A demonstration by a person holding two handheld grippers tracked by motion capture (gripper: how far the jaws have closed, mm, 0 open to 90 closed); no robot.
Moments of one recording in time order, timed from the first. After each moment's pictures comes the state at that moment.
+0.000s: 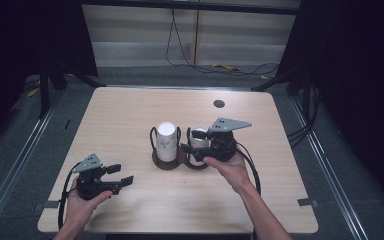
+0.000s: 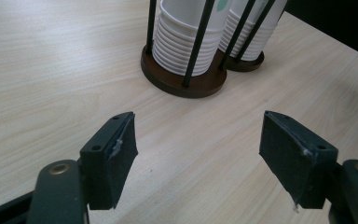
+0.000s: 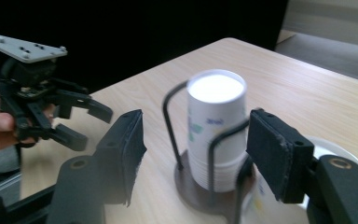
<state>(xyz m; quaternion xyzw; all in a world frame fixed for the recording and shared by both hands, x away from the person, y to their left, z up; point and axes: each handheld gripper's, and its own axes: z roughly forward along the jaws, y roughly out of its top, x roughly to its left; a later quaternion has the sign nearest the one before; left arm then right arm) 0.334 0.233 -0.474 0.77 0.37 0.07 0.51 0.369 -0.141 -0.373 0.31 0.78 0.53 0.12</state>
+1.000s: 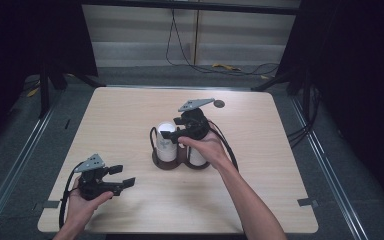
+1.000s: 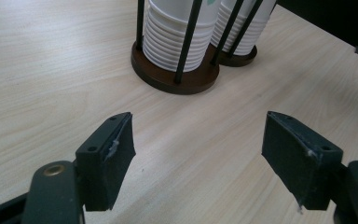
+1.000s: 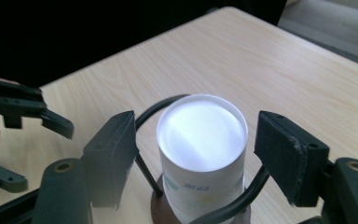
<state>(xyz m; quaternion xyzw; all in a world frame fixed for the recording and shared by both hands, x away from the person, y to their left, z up) 0.335 0.229 -0.474 0.78 0.36 0.06 0.50 0.437 -0.082 -0.375 0.31 0.83 0.46 0.10</state>
